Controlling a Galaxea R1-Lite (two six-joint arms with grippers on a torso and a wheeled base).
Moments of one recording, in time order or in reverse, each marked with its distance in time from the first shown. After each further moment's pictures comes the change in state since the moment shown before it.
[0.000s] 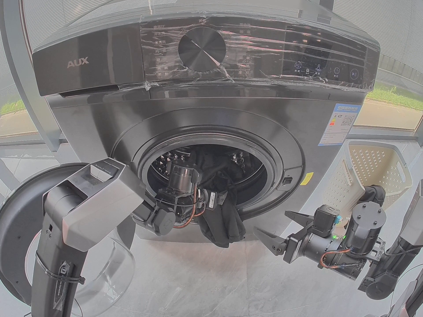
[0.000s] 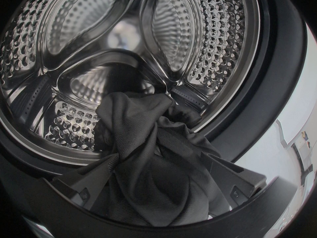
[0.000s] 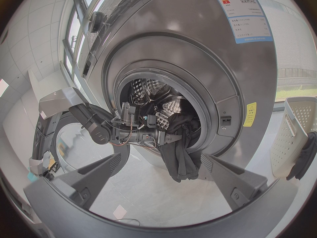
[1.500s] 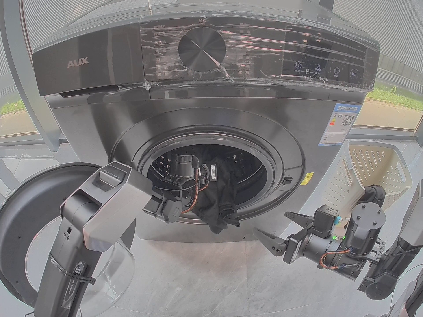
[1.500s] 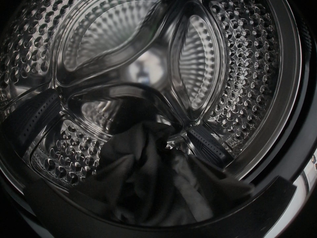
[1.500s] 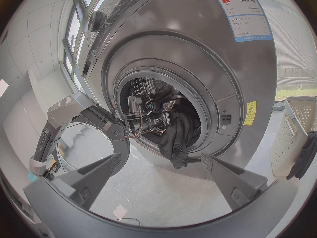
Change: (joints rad) left arm 0.031 0.136 -0.295 -0.116 0.101 -0.093; right arm 0.001 0.003 0.002 0.000 0.000 0.002
